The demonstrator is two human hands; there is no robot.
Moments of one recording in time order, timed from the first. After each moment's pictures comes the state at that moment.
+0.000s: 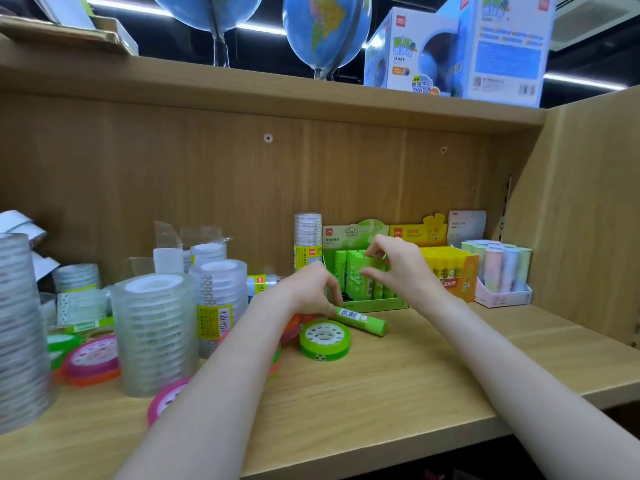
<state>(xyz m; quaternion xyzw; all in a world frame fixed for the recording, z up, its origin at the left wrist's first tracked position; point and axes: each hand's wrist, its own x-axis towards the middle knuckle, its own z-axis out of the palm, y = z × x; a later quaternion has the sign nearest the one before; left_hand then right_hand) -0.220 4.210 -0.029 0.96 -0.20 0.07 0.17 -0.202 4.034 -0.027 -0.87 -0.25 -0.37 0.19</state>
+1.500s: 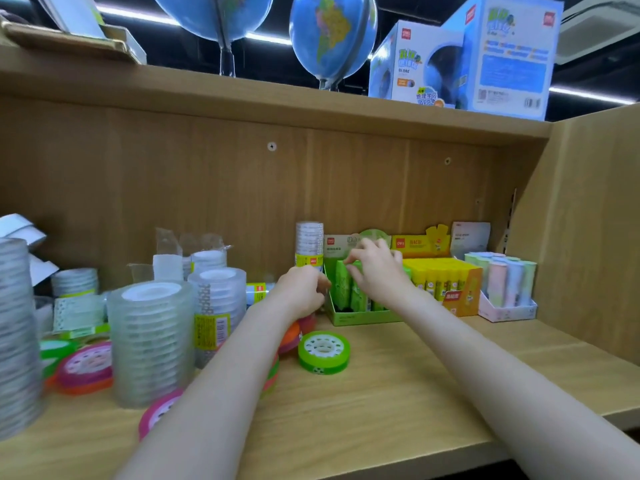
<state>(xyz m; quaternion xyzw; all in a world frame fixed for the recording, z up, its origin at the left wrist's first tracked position) -0.210 4.214 -0.029 0.96 -0.13 0.17 0.17 -0.180 4.067 -0.018 -0.93 -0.16 -0.31 0.07</state>
